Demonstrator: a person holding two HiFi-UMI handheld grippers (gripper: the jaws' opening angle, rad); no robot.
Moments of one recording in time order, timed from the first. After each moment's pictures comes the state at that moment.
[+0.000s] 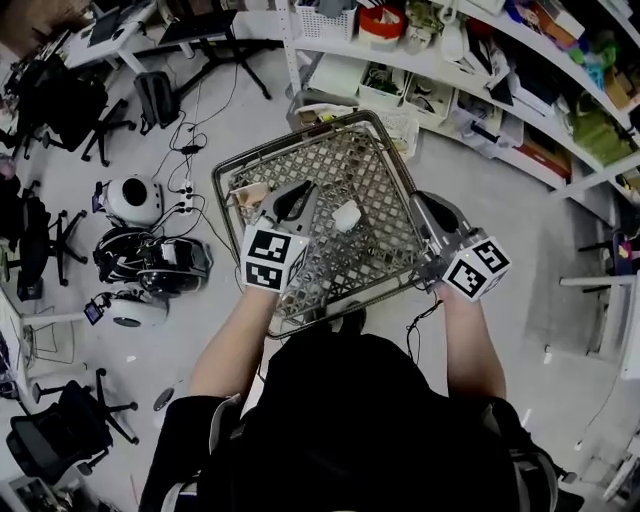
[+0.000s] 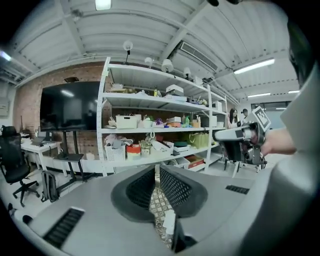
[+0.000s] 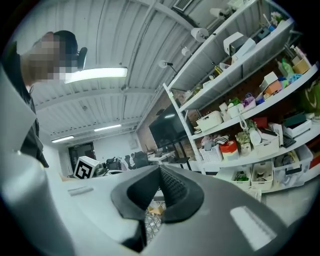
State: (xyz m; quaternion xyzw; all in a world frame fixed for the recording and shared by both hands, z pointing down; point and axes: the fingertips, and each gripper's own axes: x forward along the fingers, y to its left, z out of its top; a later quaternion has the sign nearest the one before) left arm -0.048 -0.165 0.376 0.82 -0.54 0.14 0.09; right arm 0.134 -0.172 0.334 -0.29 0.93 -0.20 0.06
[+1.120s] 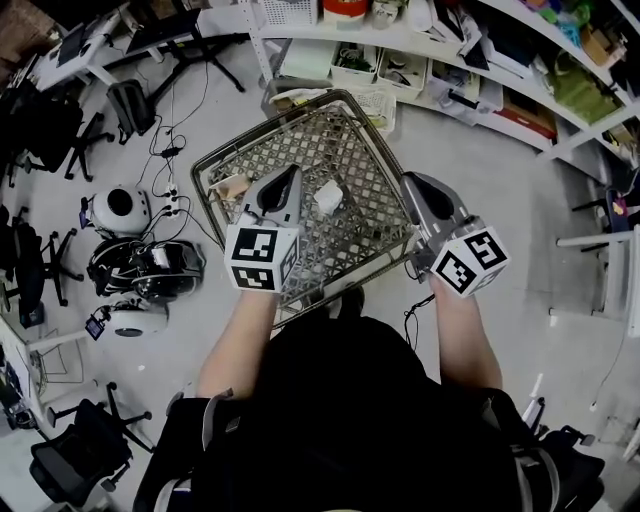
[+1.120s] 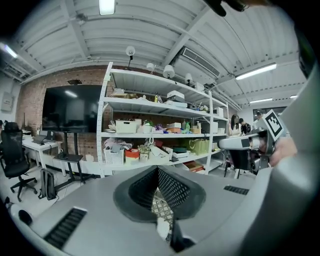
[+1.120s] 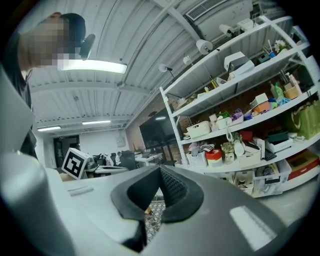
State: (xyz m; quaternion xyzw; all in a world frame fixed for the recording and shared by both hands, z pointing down) left arm -0.022 -0.154 0.340 0.82 -0.55 0.11 0.09; right arm 0.154 -0.147 0.307 -0.37 0.91 -0.15 0.04
